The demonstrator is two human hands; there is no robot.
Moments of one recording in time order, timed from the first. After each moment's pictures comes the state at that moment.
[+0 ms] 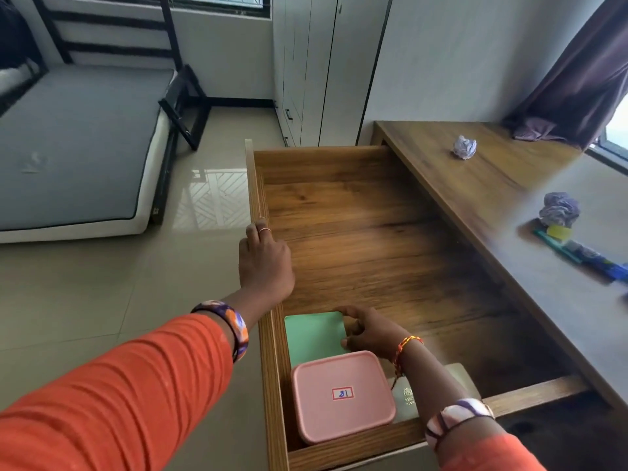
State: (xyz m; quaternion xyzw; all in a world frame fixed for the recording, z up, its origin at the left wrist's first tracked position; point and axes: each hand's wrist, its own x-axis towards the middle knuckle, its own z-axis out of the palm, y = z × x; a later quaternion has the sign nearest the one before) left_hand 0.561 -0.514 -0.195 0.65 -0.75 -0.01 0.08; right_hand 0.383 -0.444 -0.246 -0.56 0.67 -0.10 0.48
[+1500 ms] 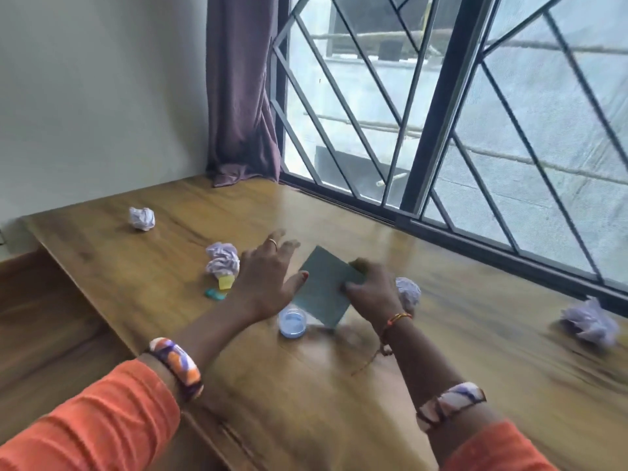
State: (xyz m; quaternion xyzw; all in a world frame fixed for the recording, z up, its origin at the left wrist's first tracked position) left_hand 0.108 -0.456 -0.107 0.19 -0.96 -0.11 0.20; right_hand 0.003 -0.321 -0.112 -0.27 0.87 -0.42 0.04
